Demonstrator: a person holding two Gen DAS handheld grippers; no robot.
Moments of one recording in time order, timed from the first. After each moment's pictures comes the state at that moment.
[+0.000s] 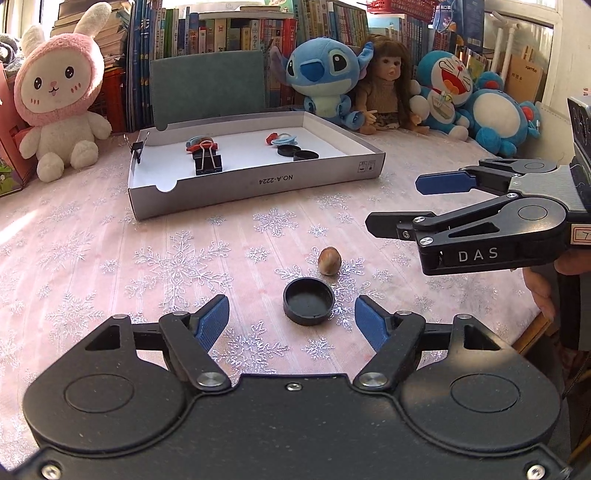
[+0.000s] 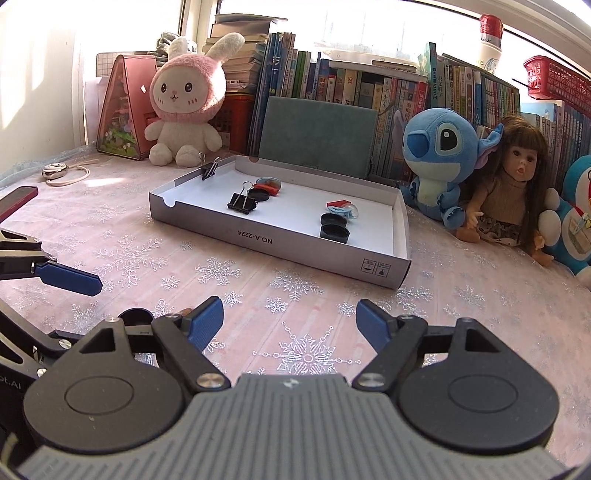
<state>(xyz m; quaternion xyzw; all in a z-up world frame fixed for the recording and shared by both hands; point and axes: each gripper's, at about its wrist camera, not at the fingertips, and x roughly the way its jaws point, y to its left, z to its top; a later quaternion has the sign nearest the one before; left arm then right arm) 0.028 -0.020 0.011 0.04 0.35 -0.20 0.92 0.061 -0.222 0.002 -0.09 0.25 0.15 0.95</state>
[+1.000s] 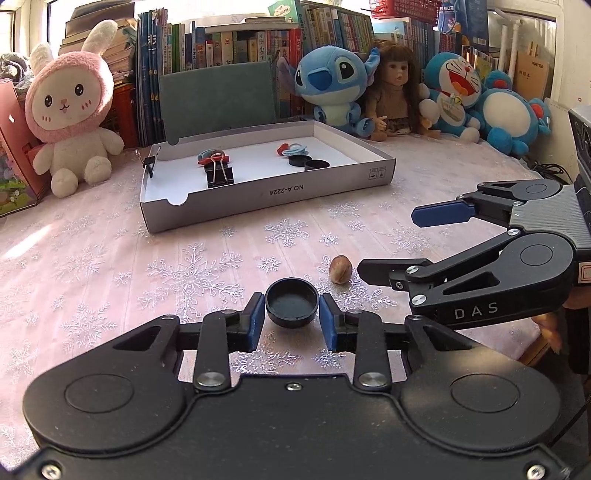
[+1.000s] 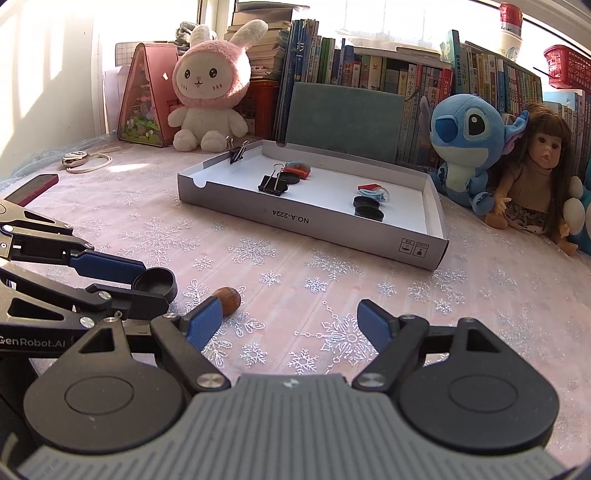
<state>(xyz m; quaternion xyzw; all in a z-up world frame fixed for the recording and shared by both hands) 0.028 -0.023 0.014 0.06 0.32 -0.17 0.93 0.054 -0.206 -0.011 -0.09 0.26 0.18 0.94</state>
